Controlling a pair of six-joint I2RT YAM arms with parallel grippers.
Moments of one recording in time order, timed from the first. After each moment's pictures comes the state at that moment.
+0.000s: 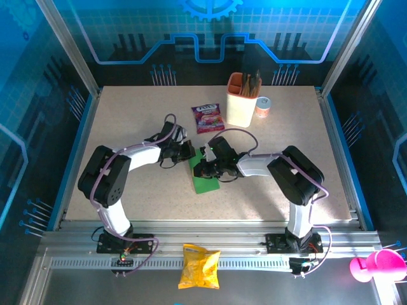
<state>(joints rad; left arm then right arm) -0.38 1.79 0.98 -0.14 0.37 -0.72 0.71 1.90 0.98 0.09 -0.56 0.76</state>
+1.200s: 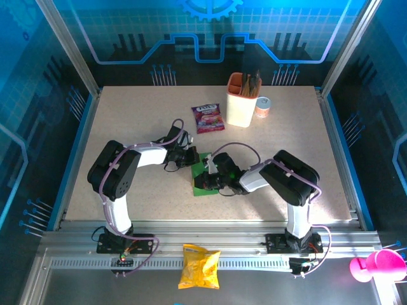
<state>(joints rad) -0.41 1.89 0.99 -0.11 0.40 -0.69 0.79 1.90 0.71 0.53 -0.52 0.87</state>
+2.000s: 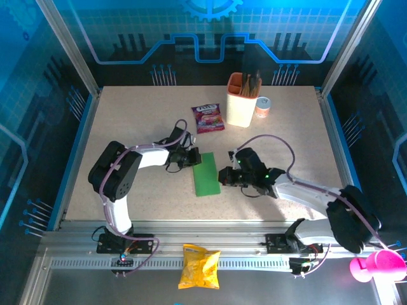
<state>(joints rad) -0.45 1.87 0.97 -0.09 0.37 -0.67 0.69 1.28 0.63 -0.11 -0.25 0.79</state>
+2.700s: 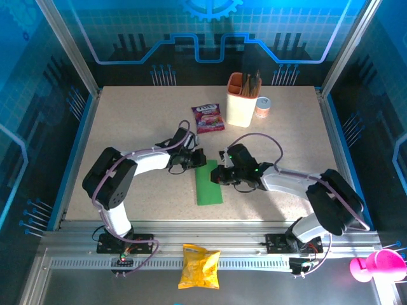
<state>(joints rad) -0.51 1.78 0.98 -0.13 0.37 -0.72 0.71 1.50 0.72 -0.01 -0.40 0.78</state>
